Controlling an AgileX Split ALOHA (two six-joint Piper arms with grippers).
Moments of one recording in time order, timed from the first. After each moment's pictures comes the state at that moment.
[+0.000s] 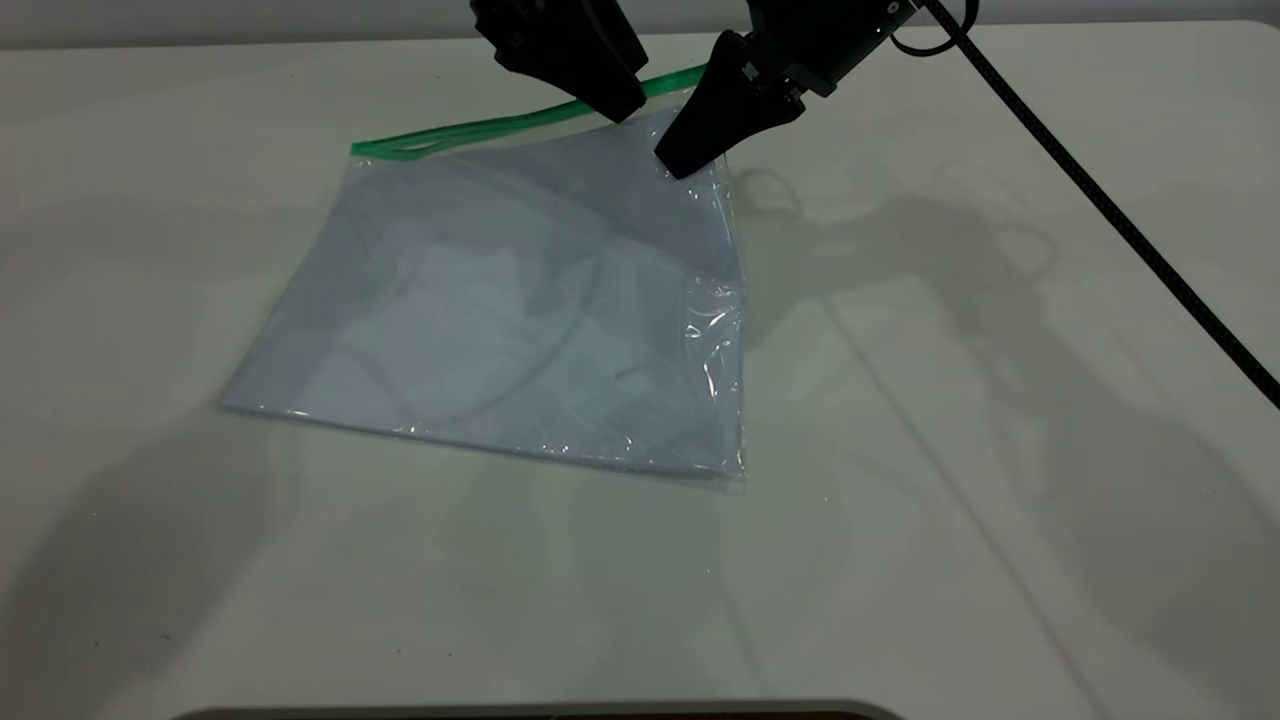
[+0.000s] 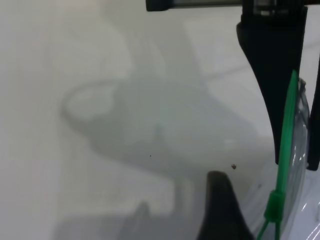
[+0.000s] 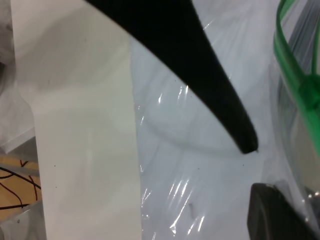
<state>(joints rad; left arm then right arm) -0.30 2.53 -2.04 -0.80 1.04 1.56 0.28 2.53 -1.83 1.00 1.04 -1.35</state>
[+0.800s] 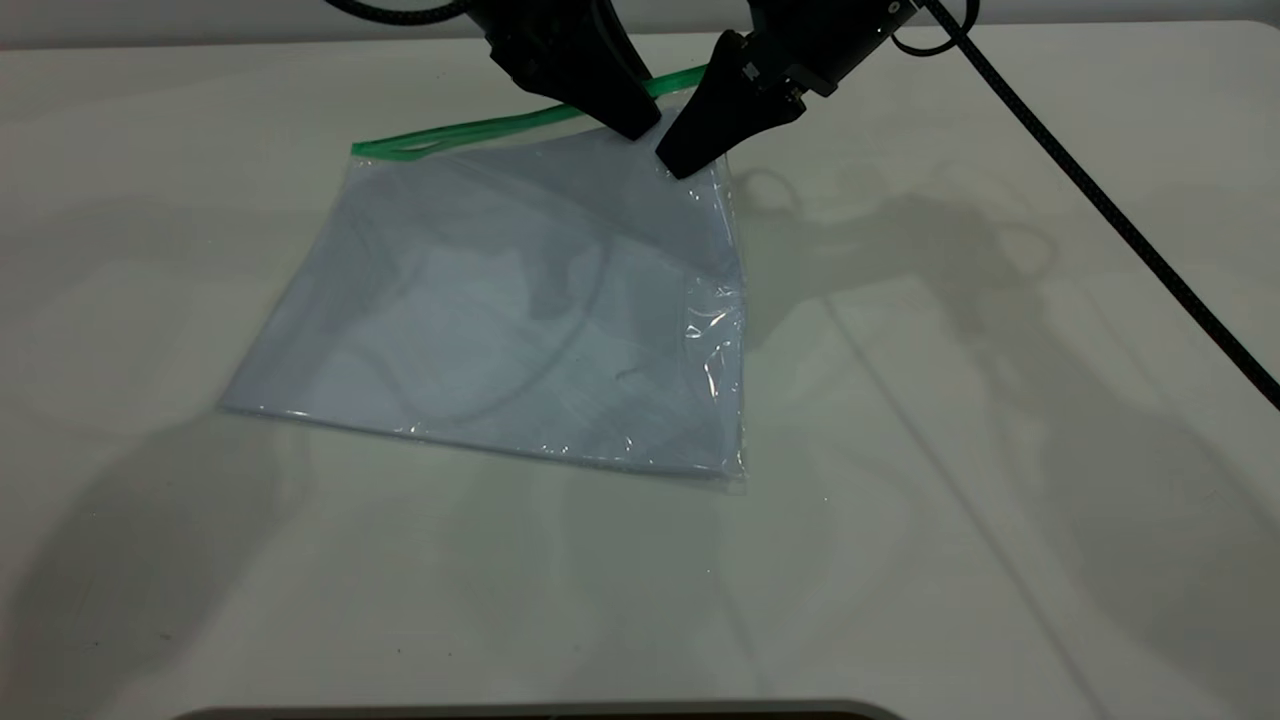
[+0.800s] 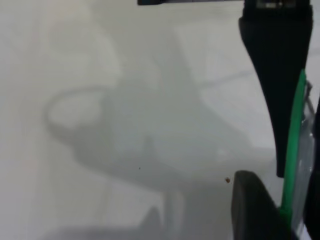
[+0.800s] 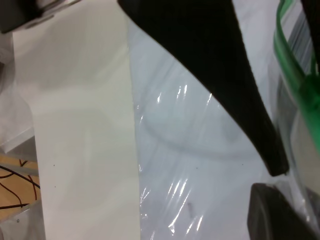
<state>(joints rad) -0.31 2.57 -2.04 -0.86 1.05 1.59 0.28 2.53 -1.83 1.00 1.04 -1.35</state>
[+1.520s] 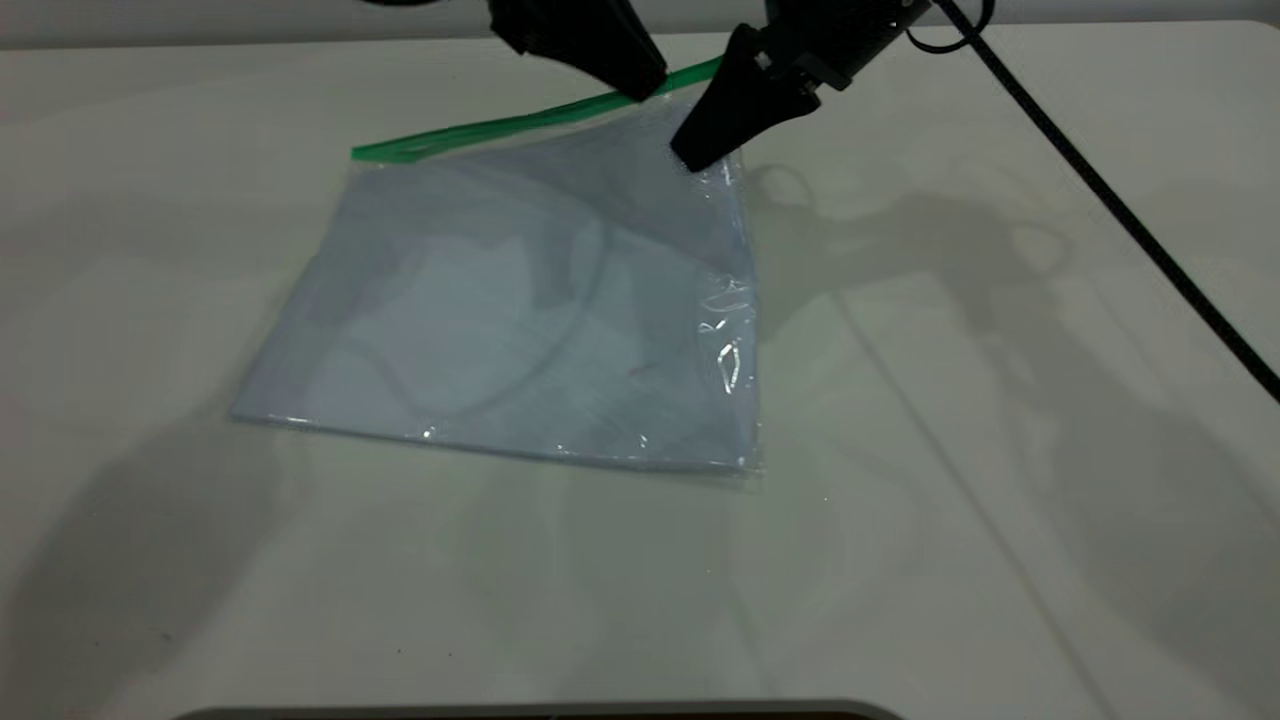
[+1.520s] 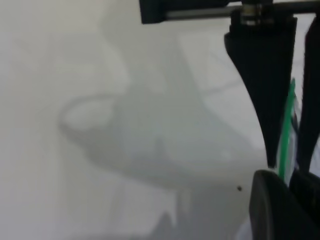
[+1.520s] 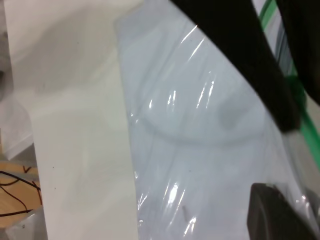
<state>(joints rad) -0.30 2.57 -2.10 -0.85 1.07 1.59 0.25 2.53 -1.84 0.99 1.05 -1.31</state>
